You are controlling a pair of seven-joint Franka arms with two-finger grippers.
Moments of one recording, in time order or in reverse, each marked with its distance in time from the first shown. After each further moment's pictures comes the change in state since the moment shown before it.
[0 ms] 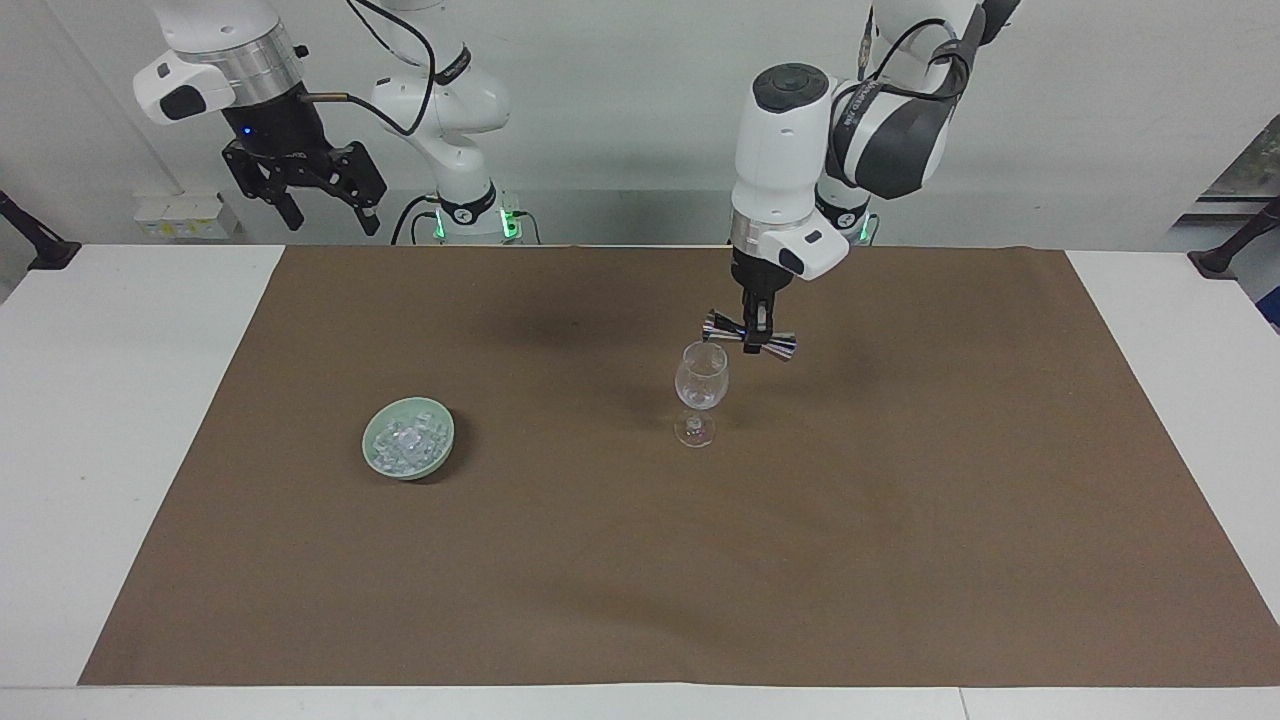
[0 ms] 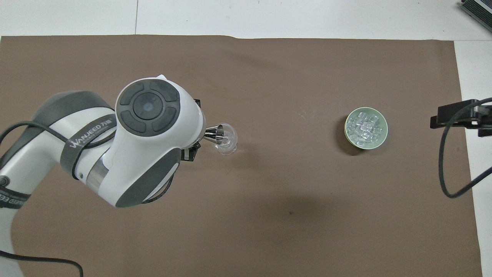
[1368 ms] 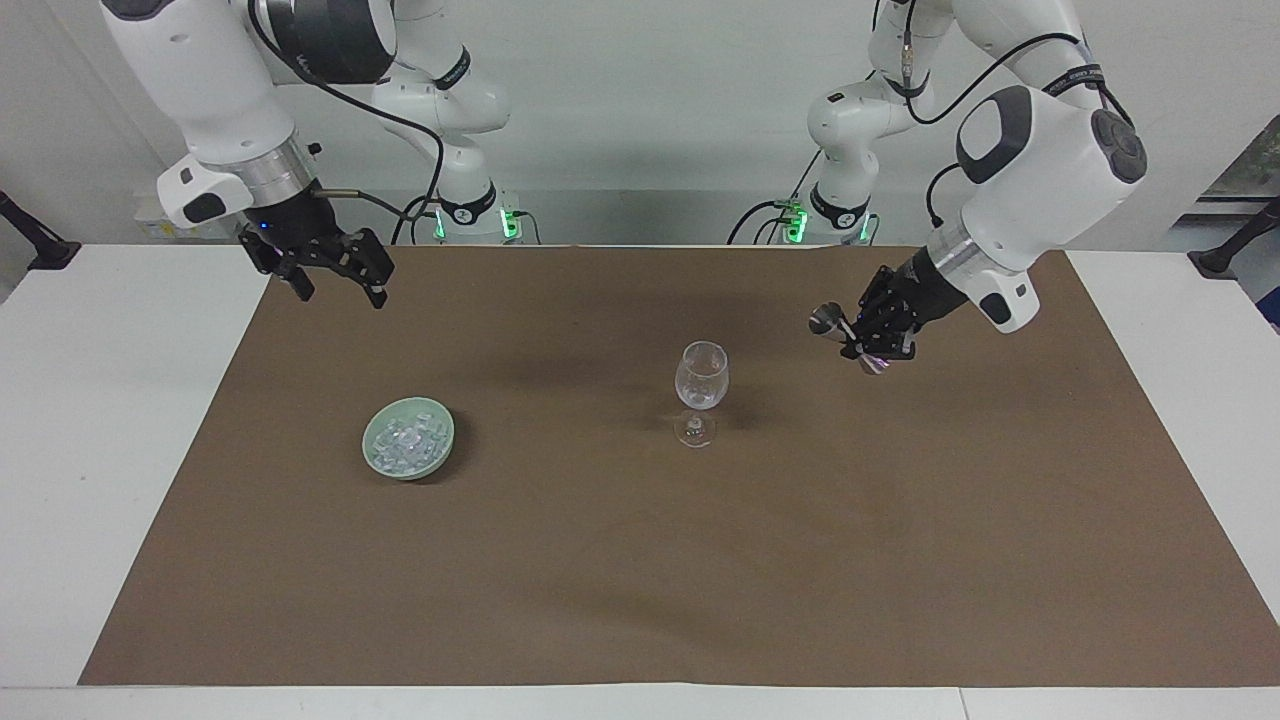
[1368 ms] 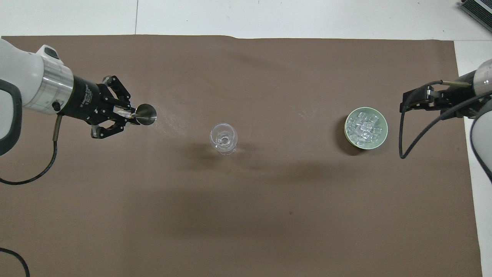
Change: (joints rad) left arm 0.012 -0.112 0.503 0.009 -0.670 -0.118 0.669; right arm -0.010 0.146 0.006 -0.090 -0.007 0.200 -0.018
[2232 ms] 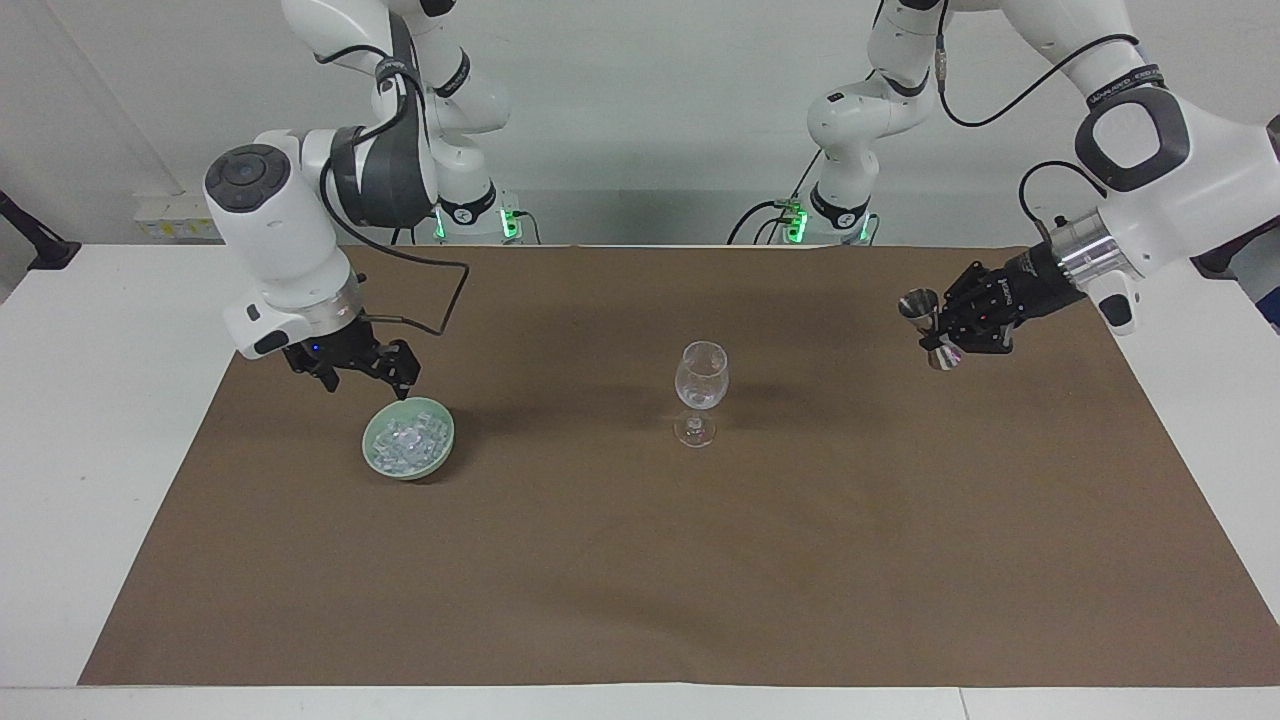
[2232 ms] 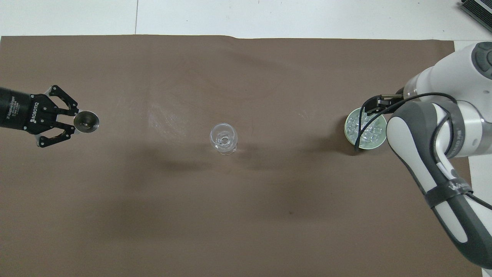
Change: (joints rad) left arm -0.010 -0.004 0.300 -0.079 -0.239 -0.130 0.341; right arm 0.001 0.112 0.024 -0.227 -0.101 0.342 -0.021
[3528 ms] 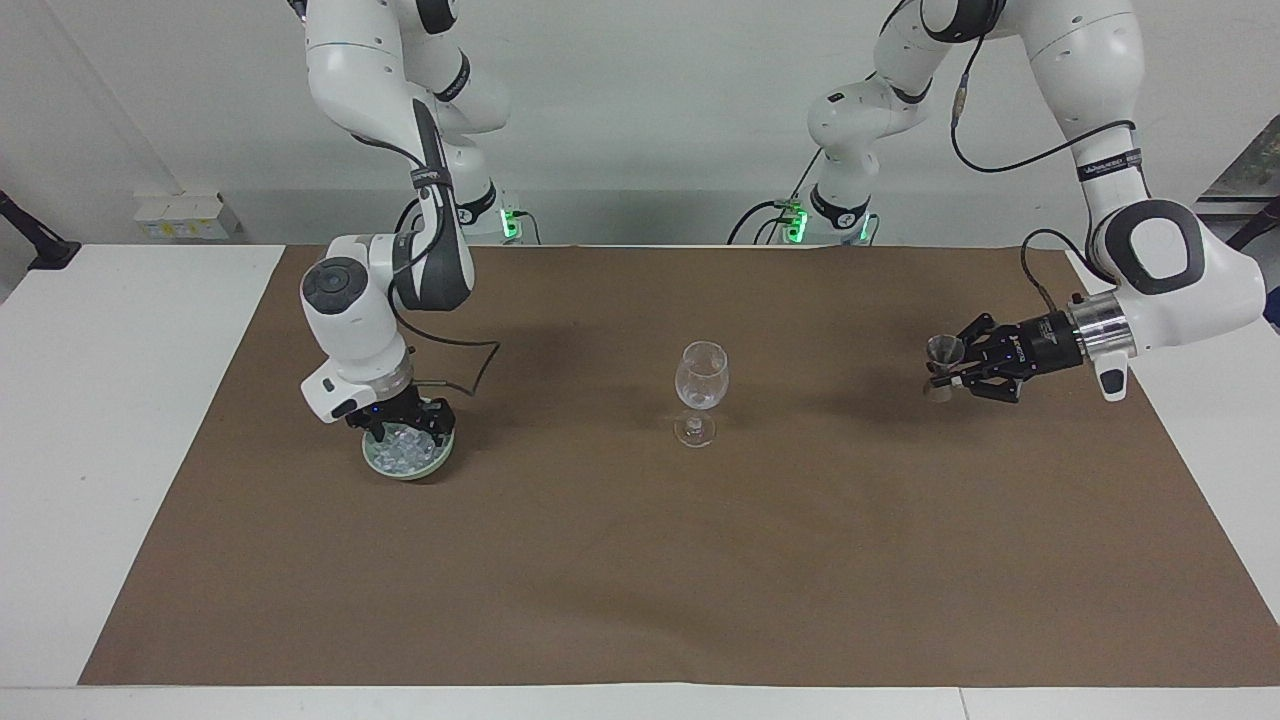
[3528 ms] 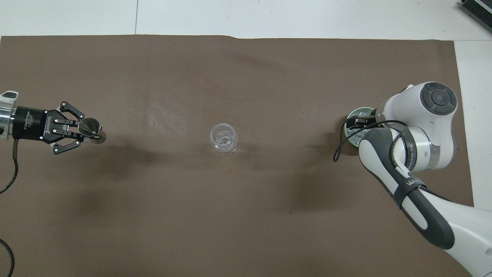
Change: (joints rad) left arm 0.012 0.142 0.105 -0.103 -0.184 0.000 0.091; right arm 0.002 0.065 0.002 -0.199 -0.006 0.283 0.000
